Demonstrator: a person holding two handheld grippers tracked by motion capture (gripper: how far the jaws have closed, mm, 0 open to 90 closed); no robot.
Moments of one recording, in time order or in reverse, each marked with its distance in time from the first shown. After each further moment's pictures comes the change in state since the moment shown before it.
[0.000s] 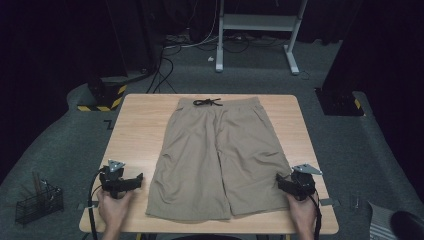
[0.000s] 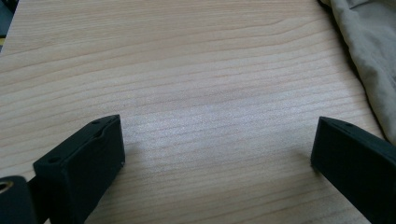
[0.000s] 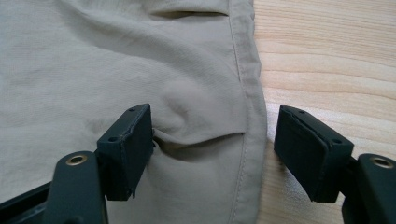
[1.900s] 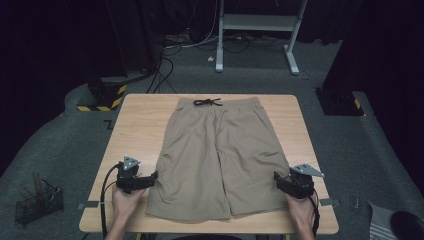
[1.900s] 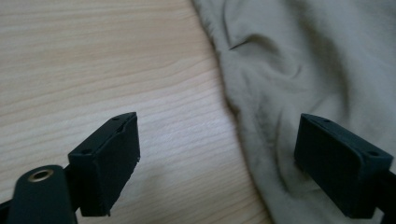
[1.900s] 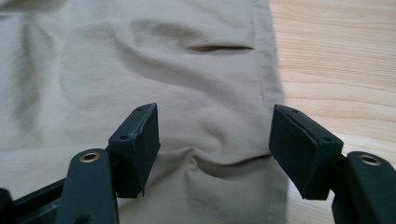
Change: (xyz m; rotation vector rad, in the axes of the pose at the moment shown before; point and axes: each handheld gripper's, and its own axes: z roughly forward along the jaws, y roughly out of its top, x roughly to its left) left arm -0.049 0.024 -0.007 -0.049 -0.138 0.063; right arm 0.011 0.006 -0.013 -0.079 0.069 0.002
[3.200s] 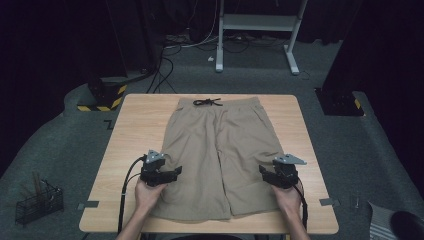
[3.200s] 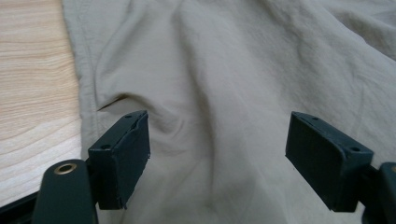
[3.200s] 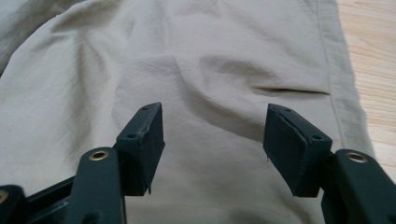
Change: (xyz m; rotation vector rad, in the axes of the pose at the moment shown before) left arm -0.054 0.031 0.025 -0.027 -0.181 0.012; right arm 0.031 0.029 0.026 0.025 0.094 -0.071
